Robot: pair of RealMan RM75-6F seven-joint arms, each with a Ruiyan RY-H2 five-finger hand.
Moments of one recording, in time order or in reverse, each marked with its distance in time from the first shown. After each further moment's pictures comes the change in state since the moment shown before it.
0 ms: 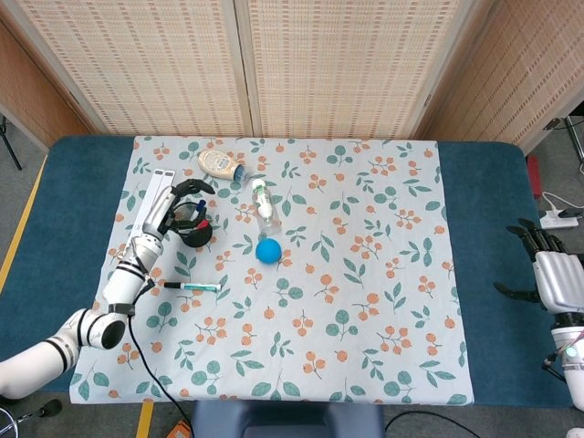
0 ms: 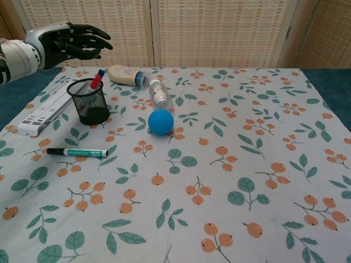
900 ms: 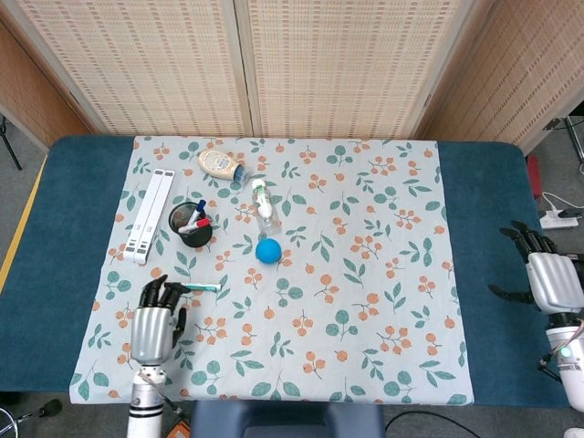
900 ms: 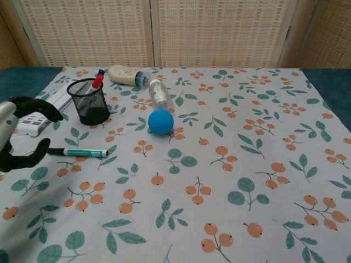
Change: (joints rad) left arm 0.503 -0.439 0.374 -0.125 0.194 0.887 1.314; right arm 0.007 -0.004 -0.008 -0.004 -0.011 -0.010 -0.008
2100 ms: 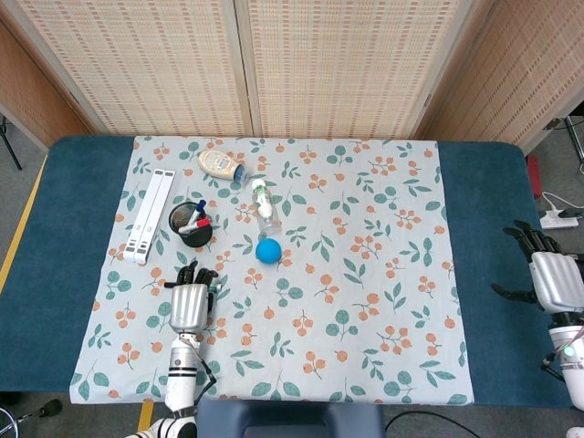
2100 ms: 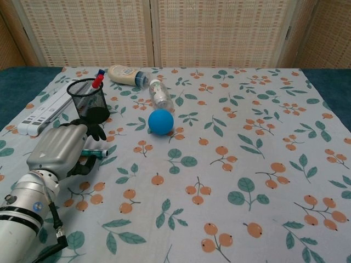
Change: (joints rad) left arm -0.152 -0.211 -0.206 0.358 -0.161 -0.317 0.025; right arm 0.000 0.002 0.001 0.013 0.003 -0.004 0.024
